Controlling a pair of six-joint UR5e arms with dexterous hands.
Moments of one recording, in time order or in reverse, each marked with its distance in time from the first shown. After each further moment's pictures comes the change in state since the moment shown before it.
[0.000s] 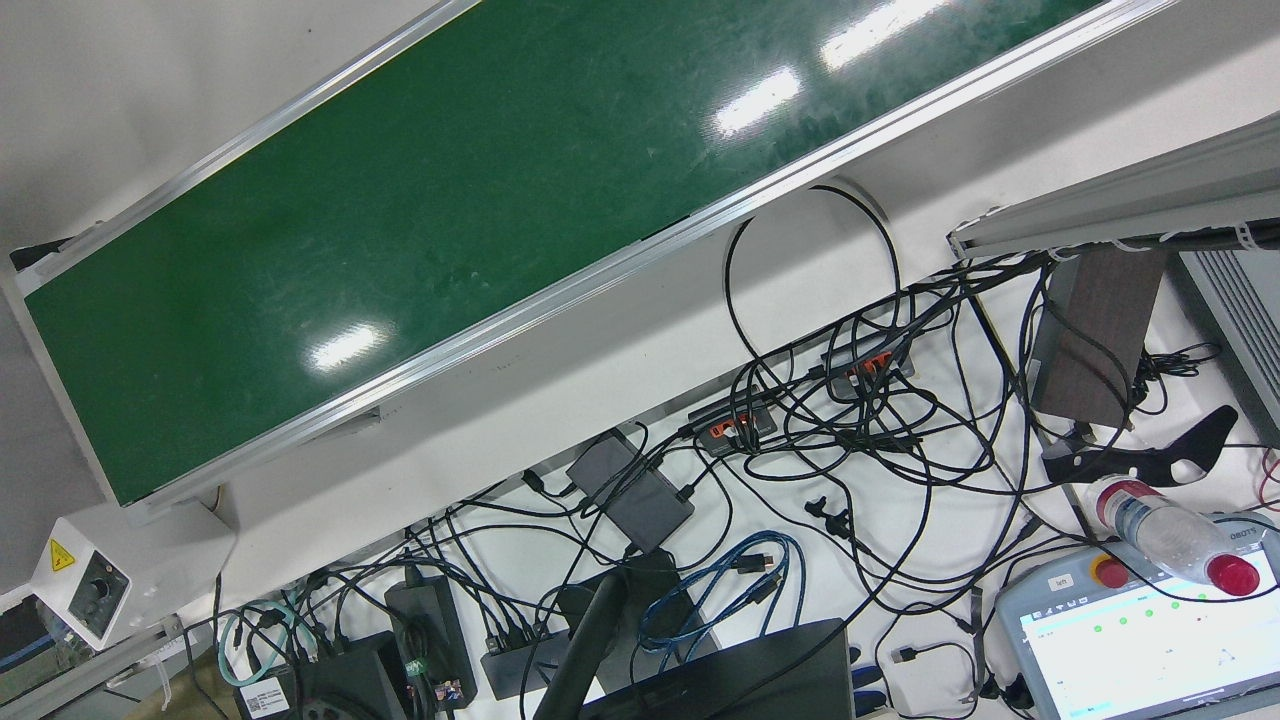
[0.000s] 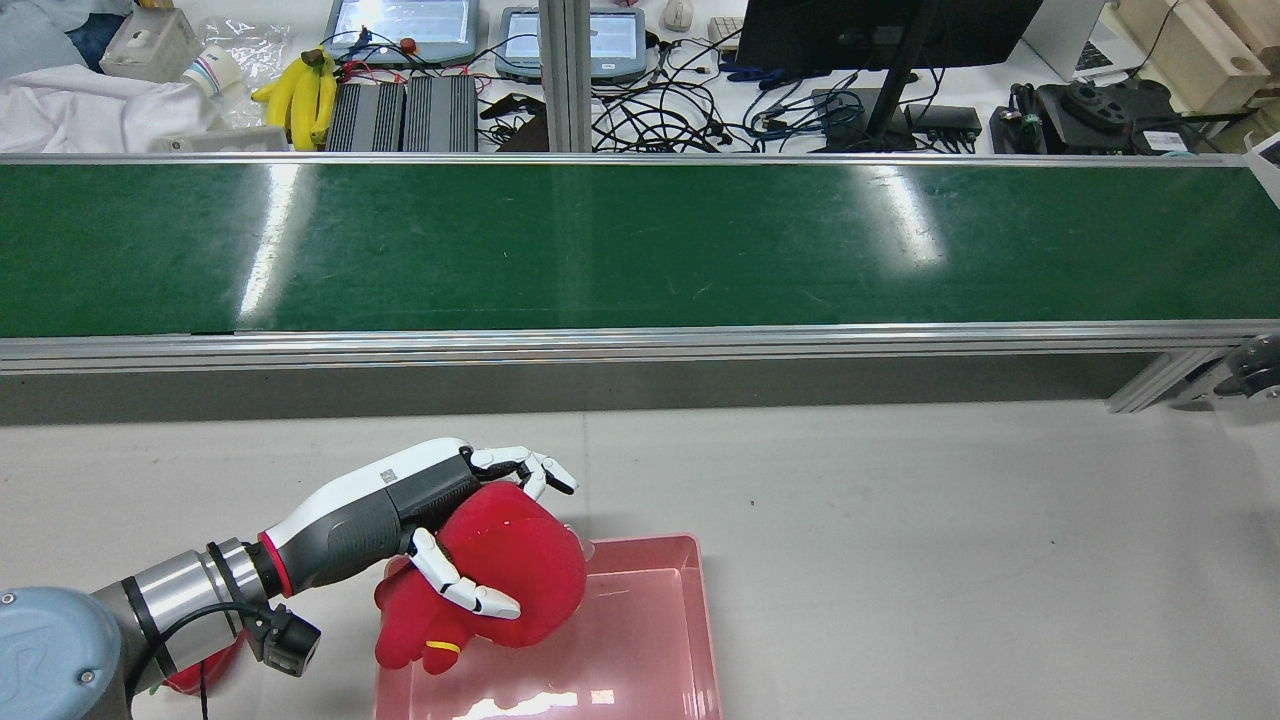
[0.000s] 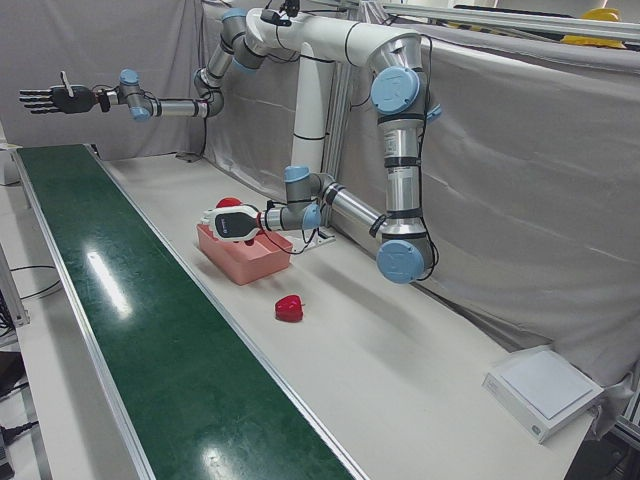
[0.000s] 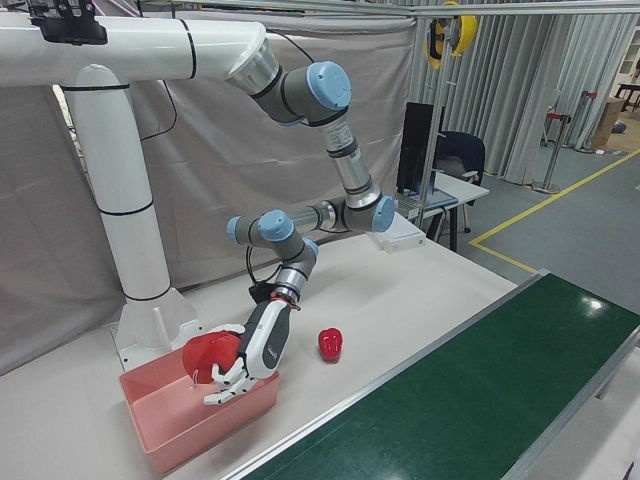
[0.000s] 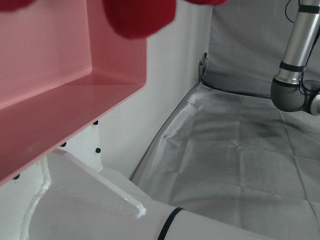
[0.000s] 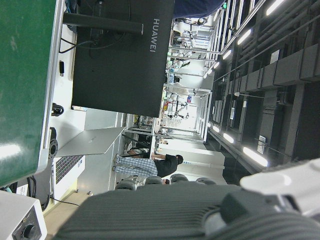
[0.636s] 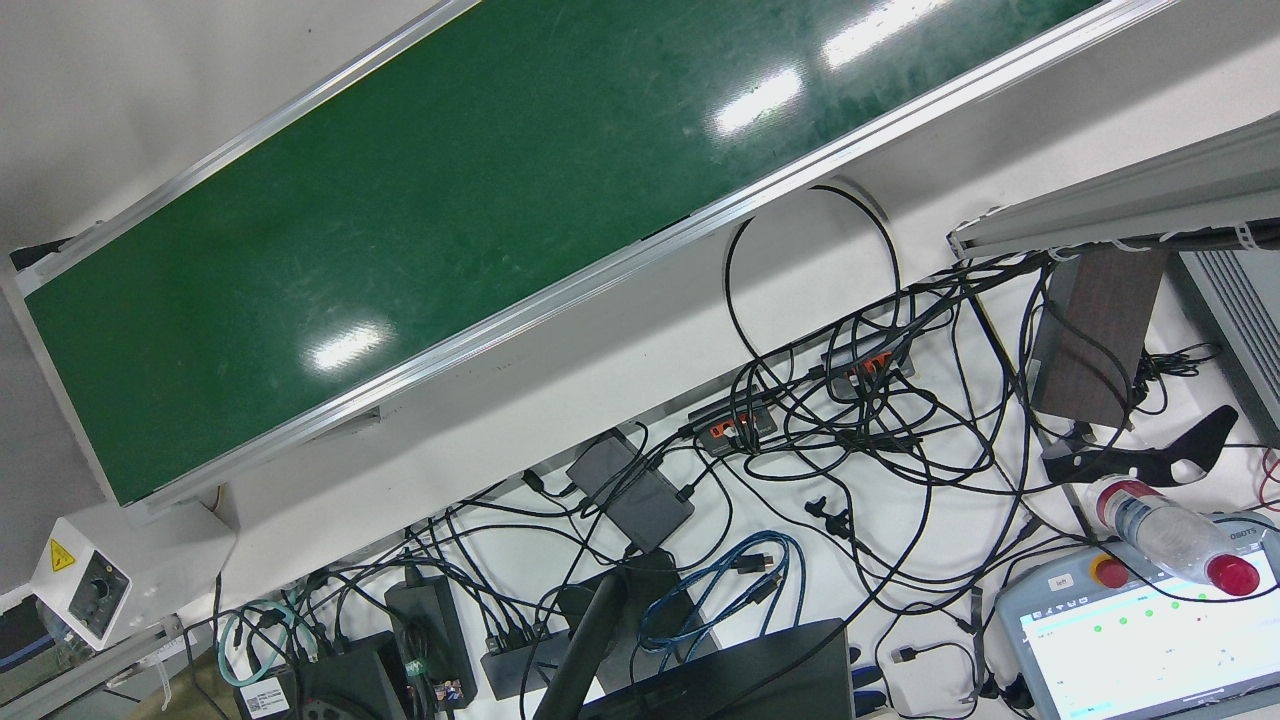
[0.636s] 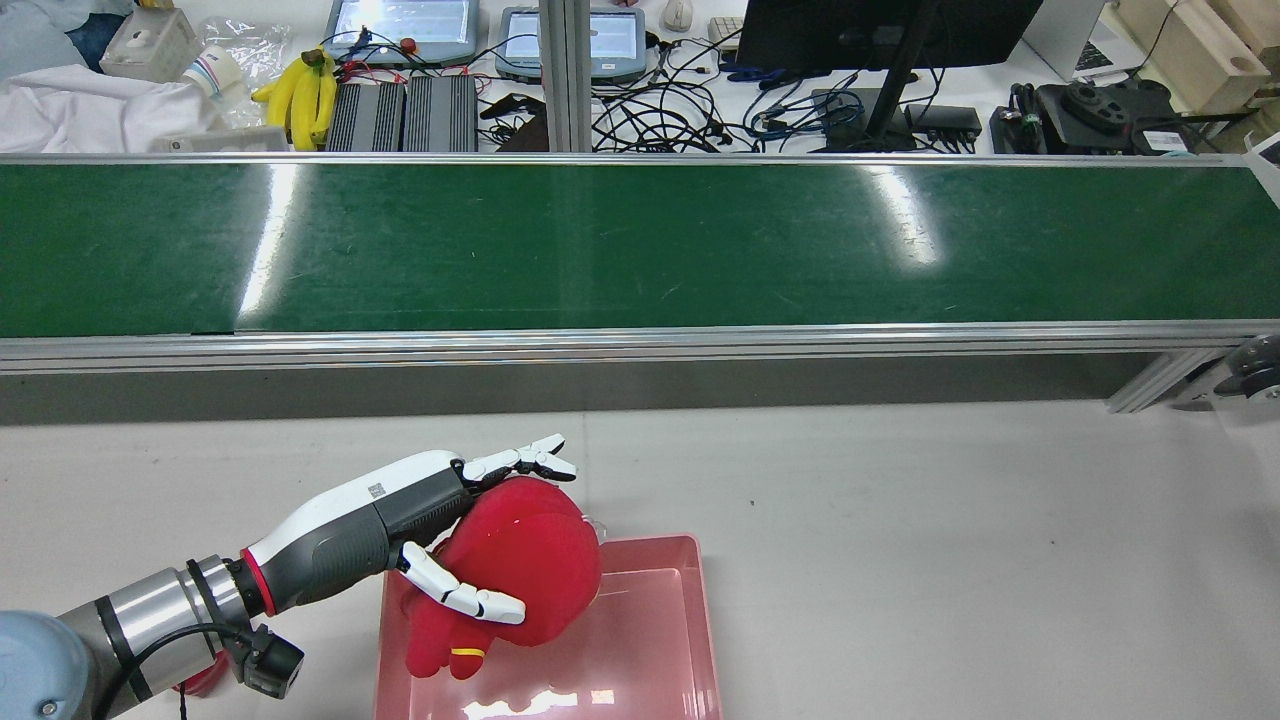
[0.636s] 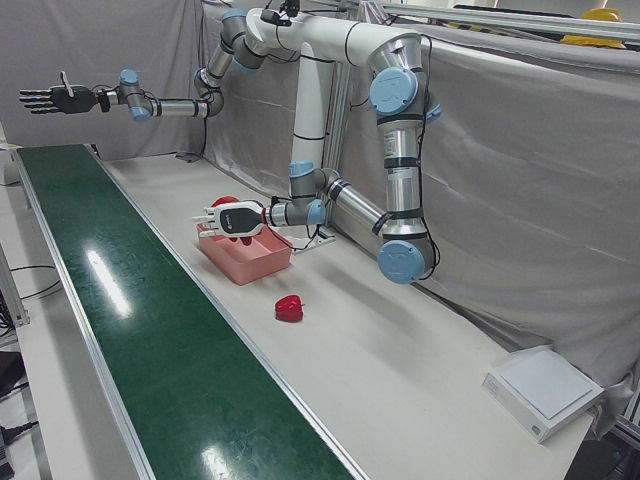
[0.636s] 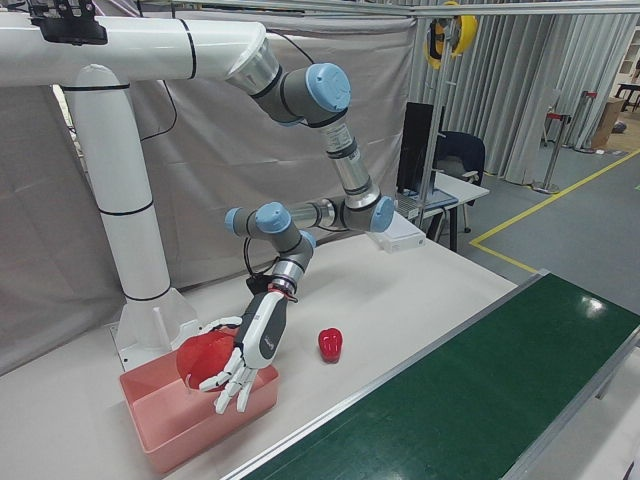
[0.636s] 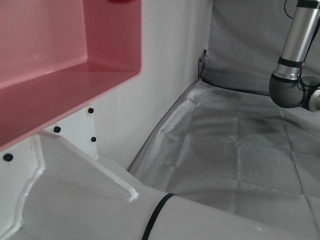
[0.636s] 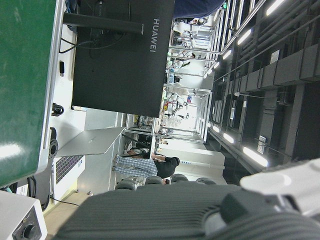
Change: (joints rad) left arm 0.021 0.013 -0.059 0.052 -0.017 0.003; right arm 0.000 0.000 0.000 0.000 0.000 0.000
